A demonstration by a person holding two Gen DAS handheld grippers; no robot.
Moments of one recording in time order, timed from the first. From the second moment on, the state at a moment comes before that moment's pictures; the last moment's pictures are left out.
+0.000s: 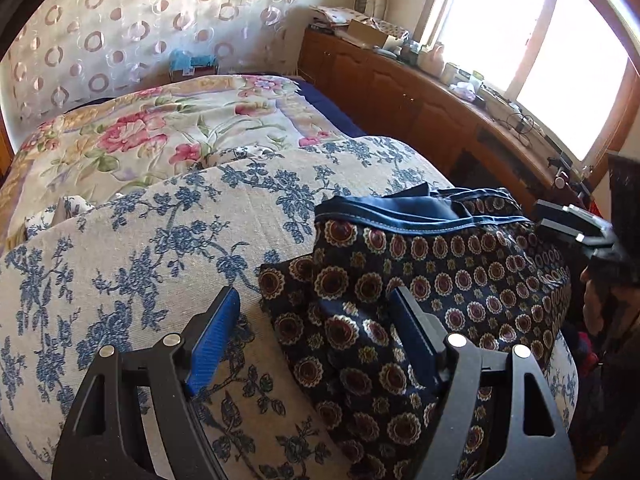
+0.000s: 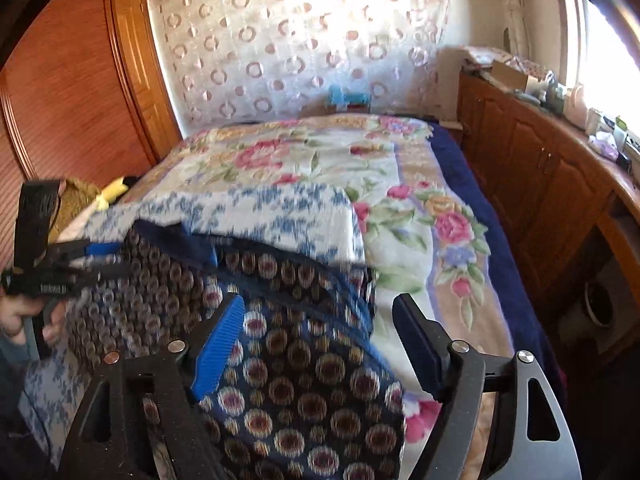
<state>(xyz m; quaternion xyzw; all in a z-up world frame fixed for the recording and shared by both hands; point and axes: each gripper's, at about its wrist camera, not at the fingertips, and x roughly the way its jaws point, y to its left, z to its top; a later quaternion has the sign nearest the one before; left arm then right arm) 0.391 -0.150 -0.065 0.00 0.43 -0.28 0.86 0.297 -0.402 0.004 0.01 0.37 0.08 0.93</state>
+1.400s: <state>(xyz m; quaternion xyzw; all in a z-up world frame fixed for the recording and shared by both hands) 0.295 -0.046 0.041 -0.07 0.28 -0.30 0.91 0.298 -0.327 0.060 -0.03 0.28 0.19 0.94</state>
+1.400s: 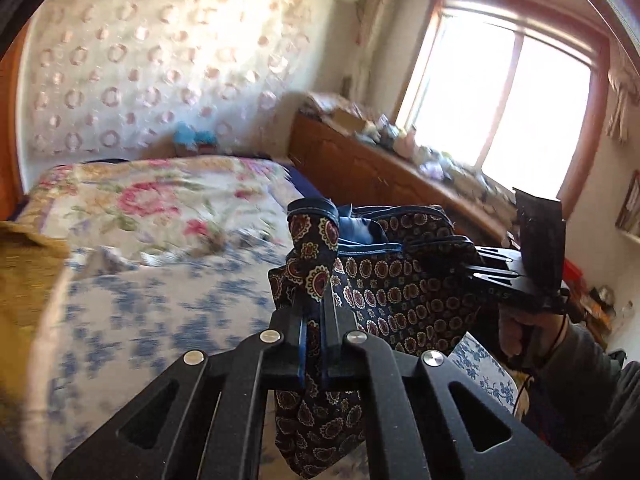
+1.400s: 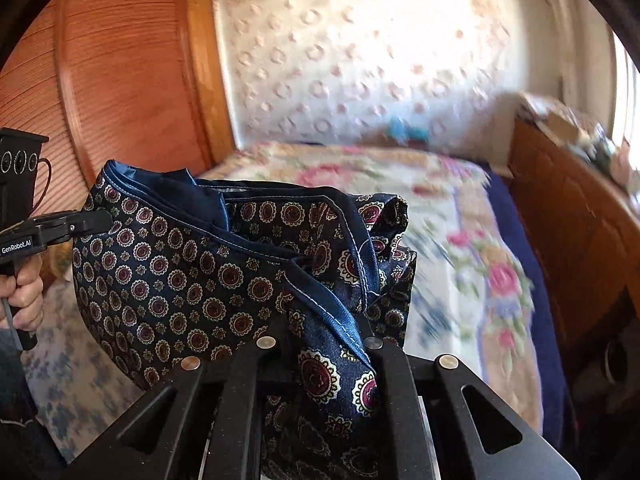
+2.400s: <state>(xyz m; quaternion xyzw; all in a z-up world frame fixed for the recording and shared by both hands) 0.255 0.269 -0.025 -0.20 0.26 0.01 0.95 0.535 0.089 0.086 -0.23 0.26 0.43 0.83</state>
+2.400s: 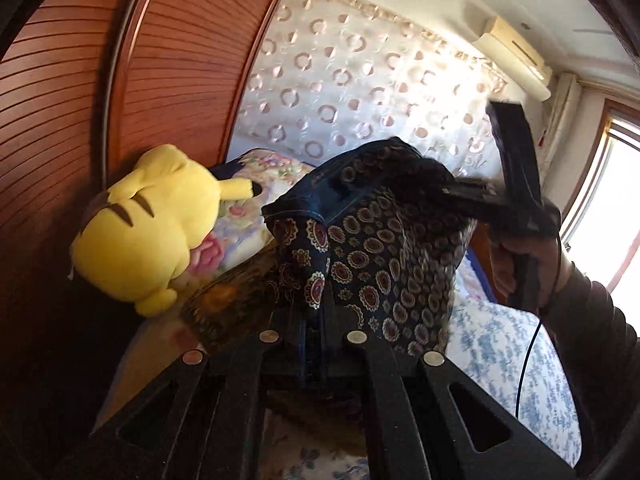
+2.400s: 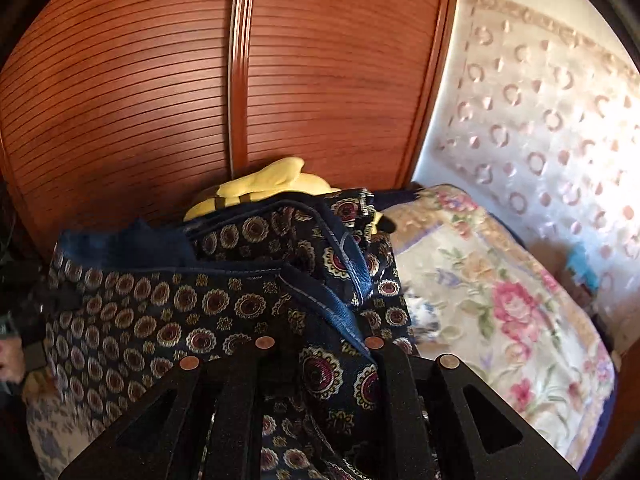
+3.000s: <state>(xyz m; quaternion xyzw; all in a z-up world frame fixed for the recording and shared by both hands) 0.244 0.262 -0.029 -0.16 0.28 0.05 0.95 0.490 0.038 0.082 -0.15 0.24 0.37 0.88</state>
